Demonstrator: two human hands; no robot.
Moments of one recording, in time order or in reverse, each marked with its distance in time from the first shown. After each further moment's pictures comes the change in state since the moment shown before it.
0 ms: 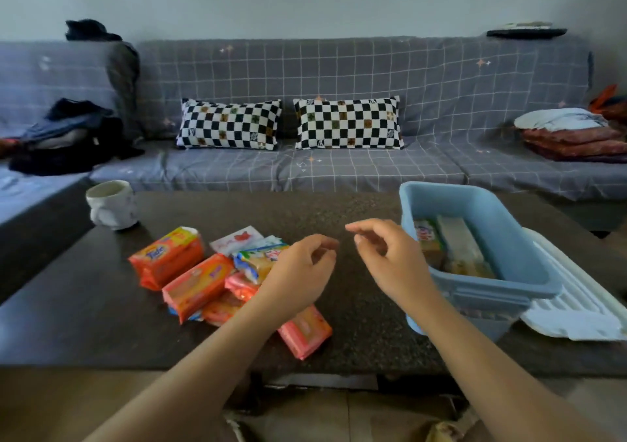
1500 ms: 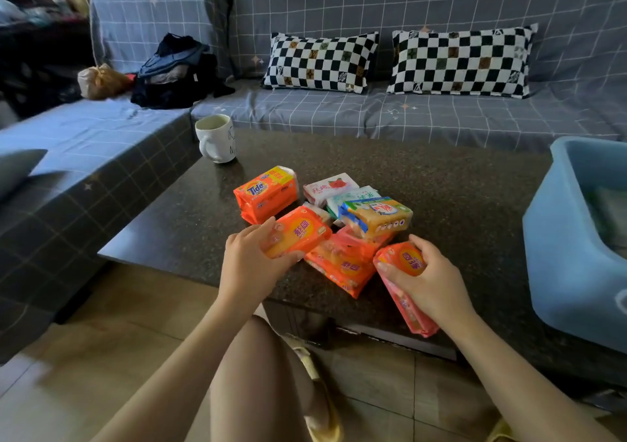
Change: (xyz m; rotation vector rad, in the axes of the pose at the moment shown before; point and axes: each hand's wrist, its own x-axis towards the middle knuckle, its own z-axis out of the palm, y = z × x) left_hand -0.067 -0.166 -0.087 0.235 0.526 -0.313; right_hand -0.030 0.022 0.122 0.024 -0.303 0.403
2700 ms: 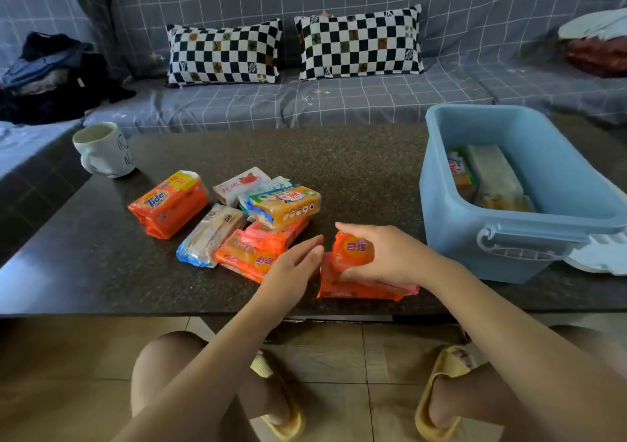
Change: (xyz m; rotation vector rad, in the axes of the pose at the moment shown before) left_hand -0.040 0.096 0.098 -0.399 -0.713 -0.008; right_hand 0.004 0.023 -0.083 -0.373 -0.385 -0.159
